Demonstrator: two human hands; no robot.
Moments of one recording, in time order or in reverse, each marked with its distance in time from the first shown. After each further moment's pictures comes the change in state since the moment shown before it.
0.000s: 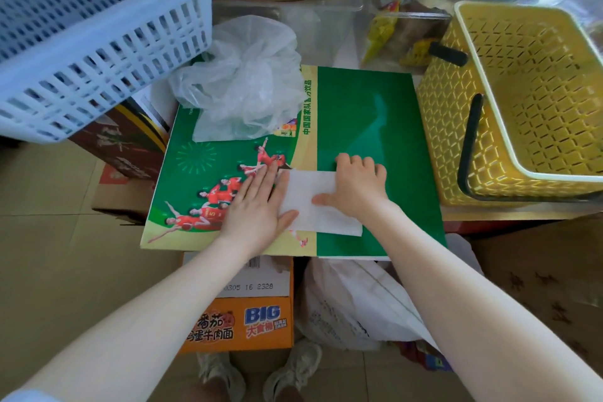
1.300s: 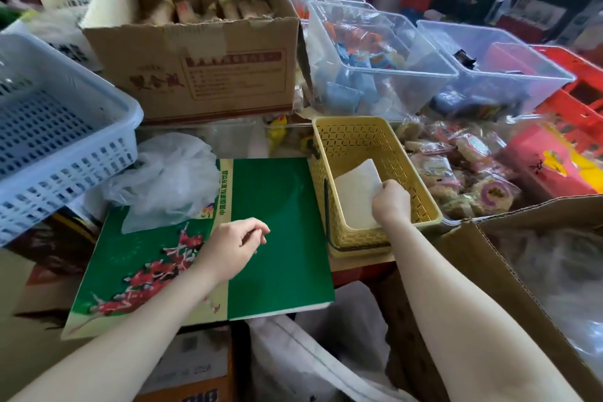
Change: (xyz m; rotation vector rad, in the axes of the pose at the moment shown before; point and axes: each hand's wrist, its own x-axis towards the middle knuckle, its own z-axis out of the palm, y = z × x) left_hand 0.018 0.106 -0.124 -0.713 0.181 0.105; right_hand -0.046 0.188 -0.126 0.636 0.427 0.514
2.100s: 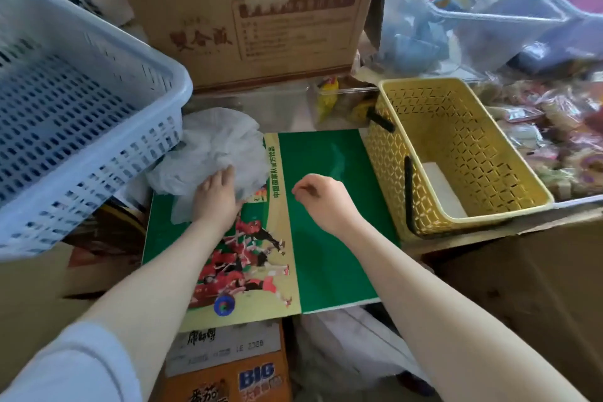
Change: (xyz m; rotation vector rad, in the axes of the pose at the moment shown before) left_hand 0.070 -0.170 -0.050 0.642 -0.032 -0.249; right_hand -0.091 -0.119 0.145 0.119 -0.385 -0.468
